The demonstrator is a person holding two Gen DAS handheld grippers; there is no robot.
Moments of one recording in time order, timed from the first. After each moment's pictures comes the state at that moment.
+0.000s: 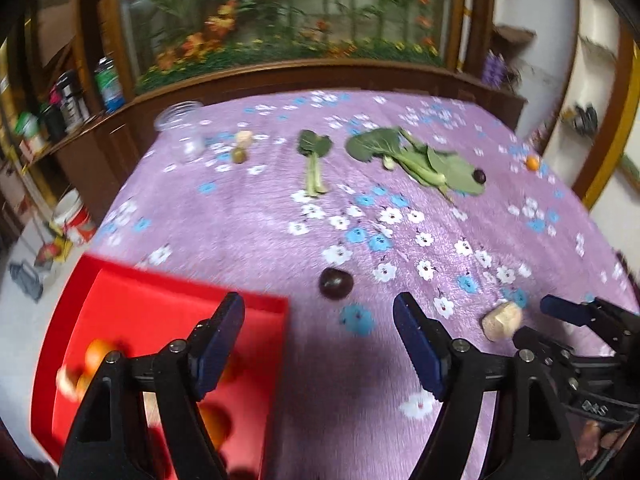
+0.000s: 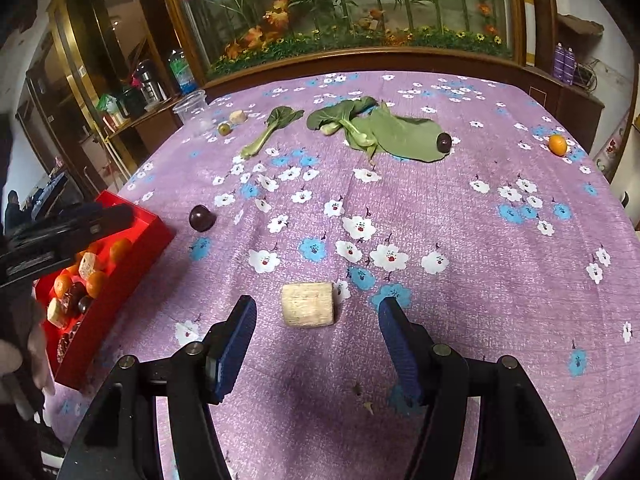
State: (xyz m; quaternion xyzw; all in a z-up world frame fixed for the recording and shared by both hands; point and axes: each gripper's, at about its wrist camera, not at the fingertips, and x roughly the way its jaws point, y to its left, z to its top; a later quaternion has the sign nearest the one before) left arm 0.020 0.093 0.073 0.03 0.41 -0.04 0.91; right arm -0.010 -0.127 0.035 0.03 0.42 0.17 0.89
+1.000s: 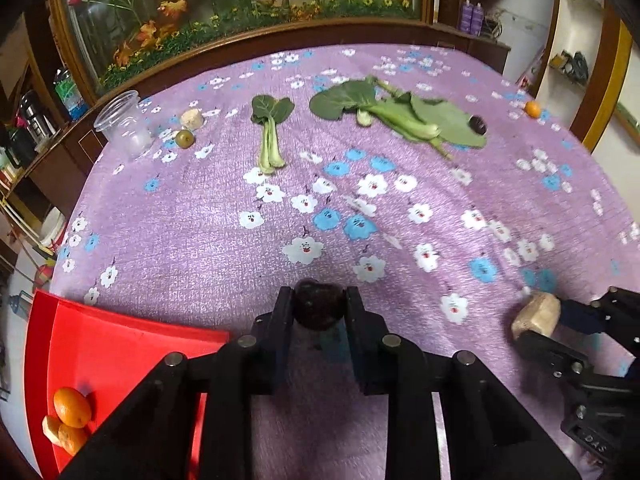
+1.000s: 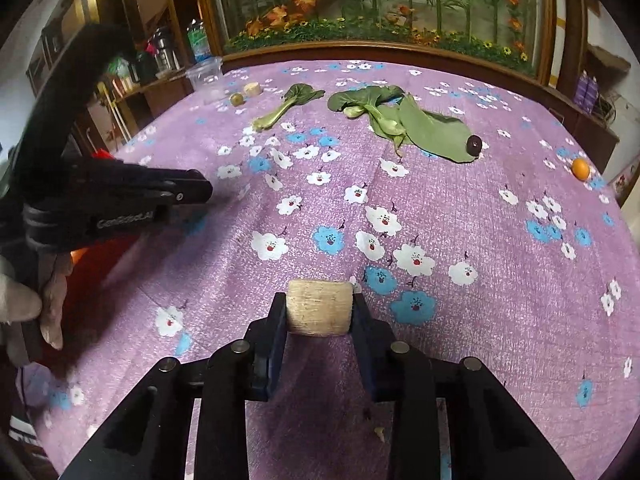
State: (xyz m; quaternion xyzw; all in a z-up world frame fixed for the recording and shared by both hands) left arm 0.057 0.068 0.041 0.08 0.46 -0.08 0.88; right arm -0.002 -0.109 0.023 -0.02 0.43 0.19 0.88
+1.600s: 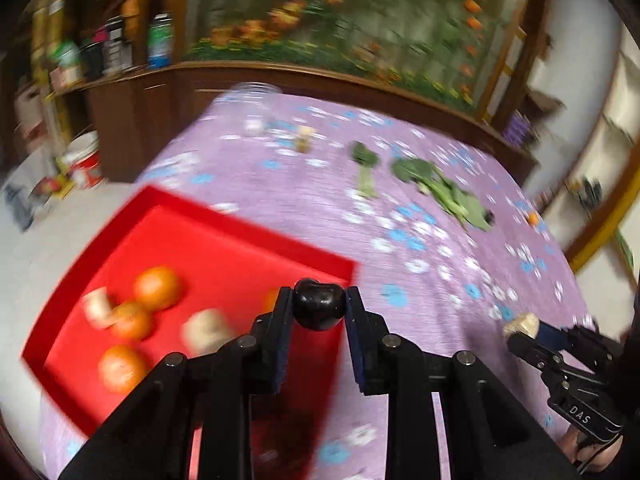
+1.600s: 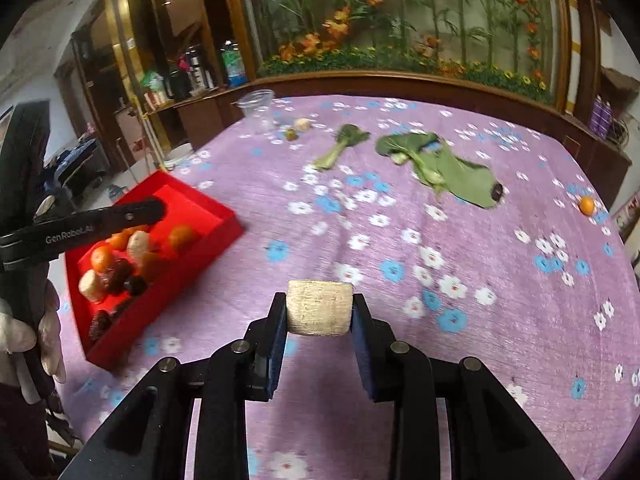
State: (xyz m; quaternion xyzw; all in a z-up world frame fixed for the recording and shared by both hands) left arm -0.051 0.186 0.091 -0.11 0.38 0.00 0.92; right arm -0.045 -0.066 0.073 -0.03 0.38 0.24 0.89
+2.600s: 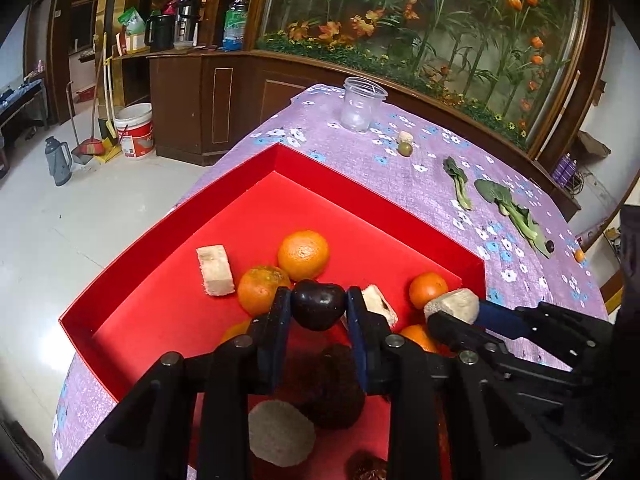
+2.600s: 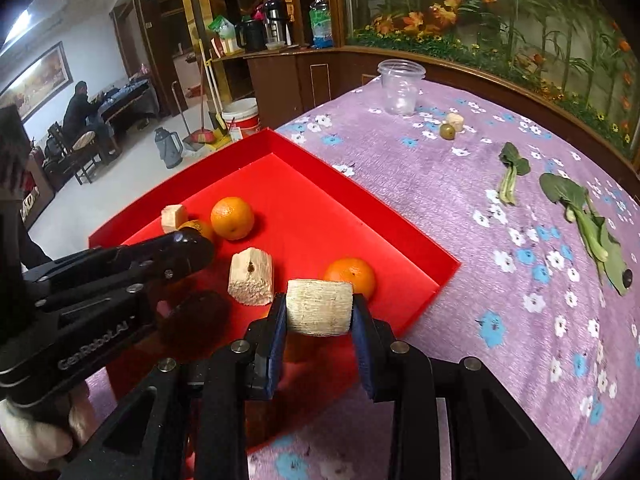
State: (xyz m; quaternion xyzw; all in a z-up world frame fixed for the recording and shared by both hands) left arm -0.074 0.271 0.050 -0.15 0.37 0.08 0.91; right arm -0.016 0.122 0.042 -0.11 0.41 0.32 0.85
